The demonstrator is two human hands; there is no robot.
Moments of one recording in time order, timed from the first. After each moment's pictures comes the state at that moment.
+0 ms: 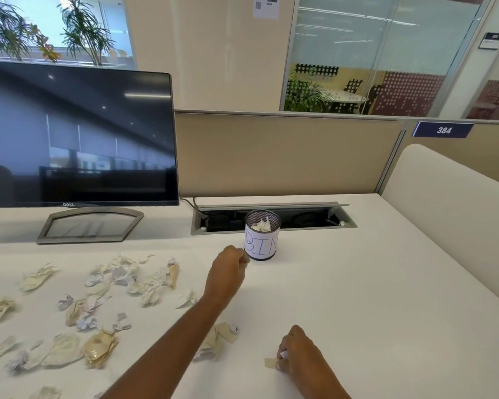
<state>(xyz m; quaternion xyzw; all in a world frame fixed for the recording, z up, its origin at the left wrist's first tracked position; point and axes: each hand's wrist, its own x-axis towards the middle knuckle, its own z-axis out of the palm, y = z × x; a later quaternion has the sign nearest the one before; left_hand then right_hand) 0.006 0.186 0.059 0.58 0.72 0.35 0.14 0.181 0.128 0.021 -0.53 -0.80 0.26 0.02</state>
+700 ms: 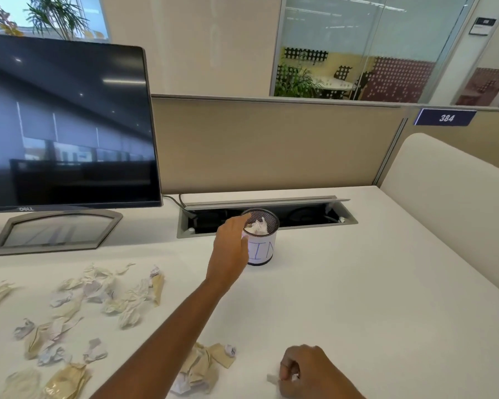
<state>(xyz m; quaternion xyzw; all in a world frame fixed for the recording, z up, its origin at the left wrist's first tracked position) 0.000 0.244 0.063 0.61 0.65 0.42 0.15 0.184 0.154 0.035 -0.53 -0.75 0.39 -0.01</state>
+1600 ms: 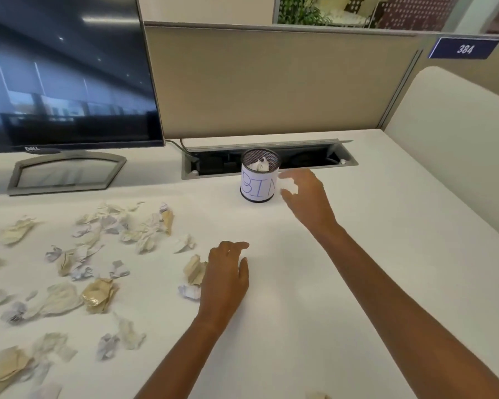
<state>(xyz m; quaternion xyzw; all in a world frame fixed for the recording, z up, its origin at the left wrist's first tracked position) 0.027 0.098 0.014 0.59 0.72 0.34 0.15 0.152 0.229 0.088 -0.54 -0.75 0.22 0.33</state>
